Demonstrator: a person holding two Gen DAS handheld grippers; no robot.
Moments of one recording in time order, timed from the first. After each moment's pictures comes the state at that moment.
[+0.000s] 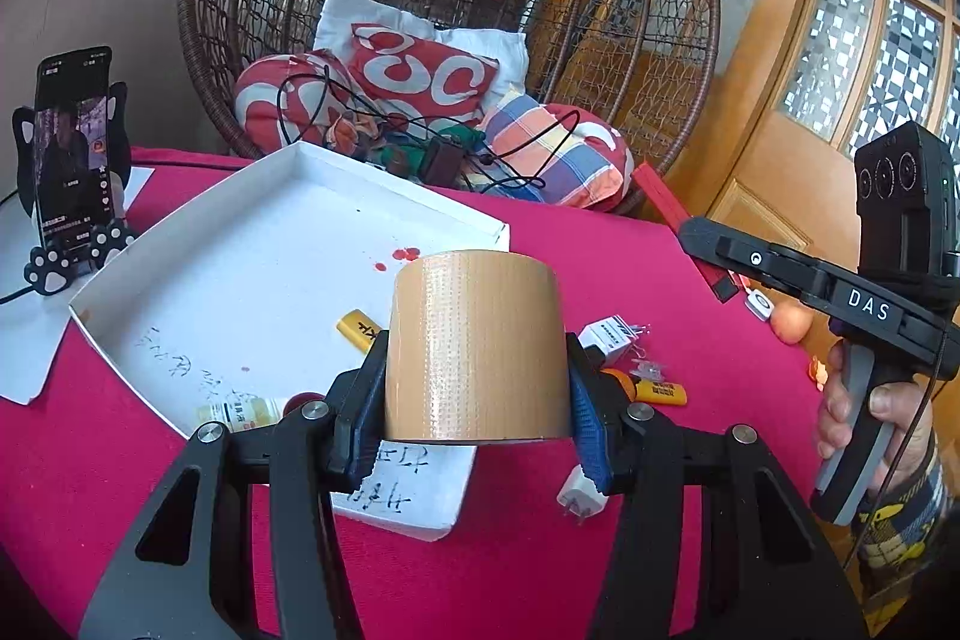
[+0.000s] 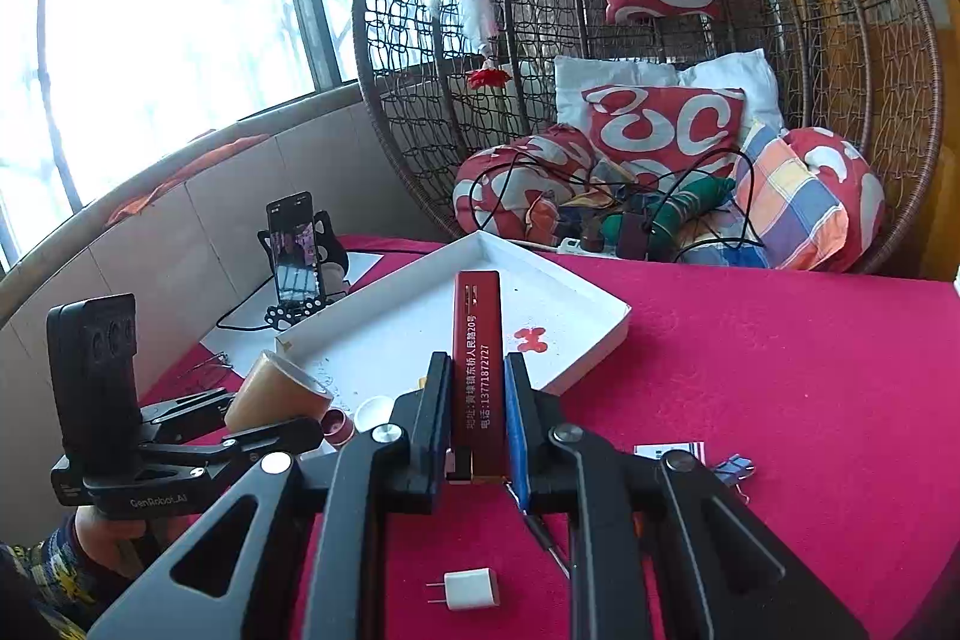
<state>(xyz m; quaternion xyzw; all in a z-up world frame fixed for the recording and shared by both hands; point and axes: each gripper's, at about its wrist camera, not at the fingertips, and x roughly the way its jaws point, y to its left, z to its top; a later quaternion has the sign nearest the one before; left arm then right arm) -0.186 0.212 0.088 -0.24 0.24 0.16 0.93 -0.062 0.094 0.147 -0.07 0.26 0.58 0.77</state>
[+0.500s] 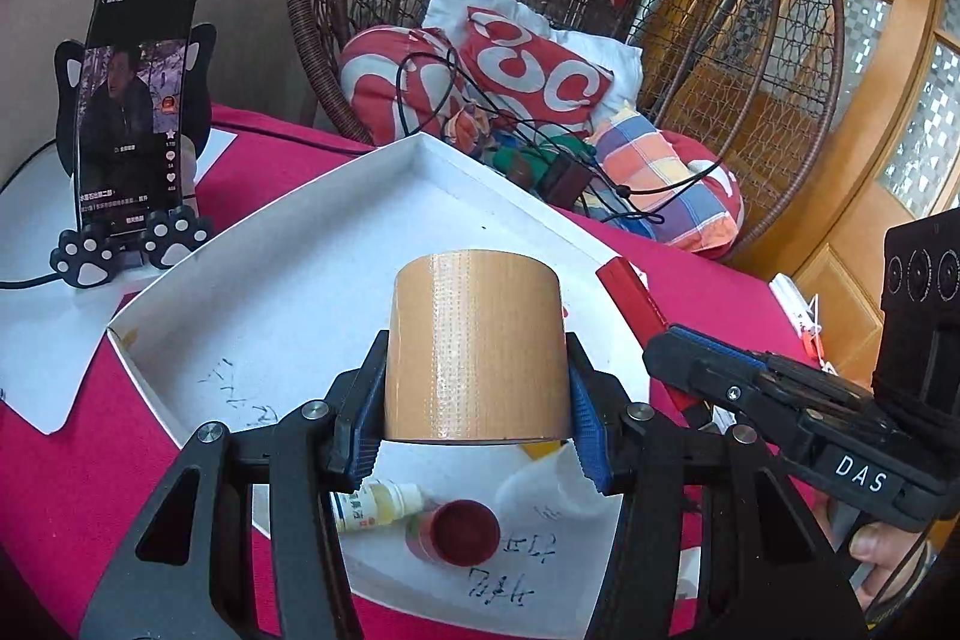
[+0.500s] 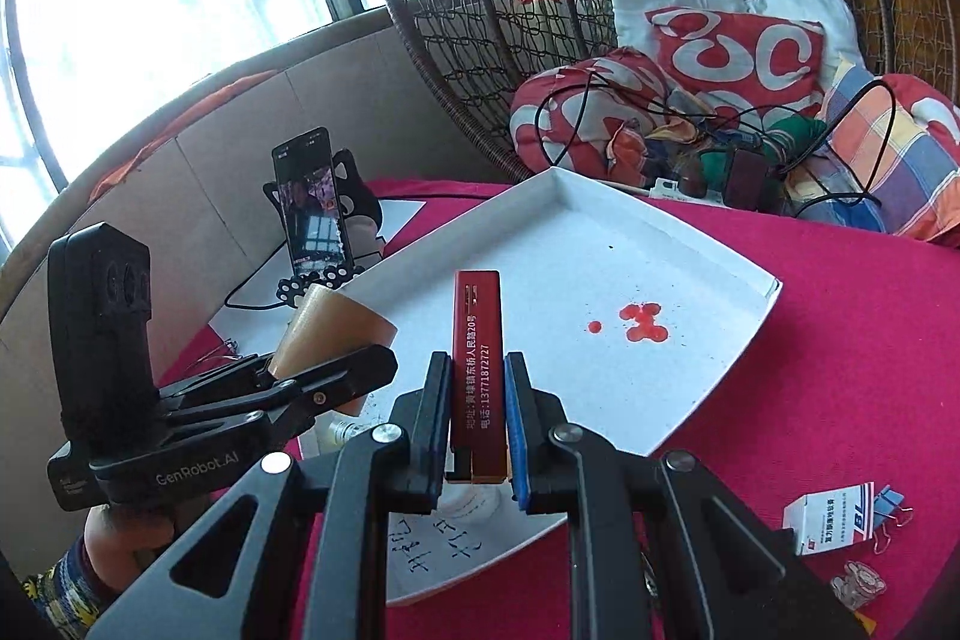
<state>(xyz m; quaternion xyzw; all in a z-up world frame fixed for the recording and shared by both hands) -0.169 0.296 0.061 -0.30 0.25 0.25 0.89 -0.072 0.201 0.102 -0.09 0.33 0.60 0.72</state>
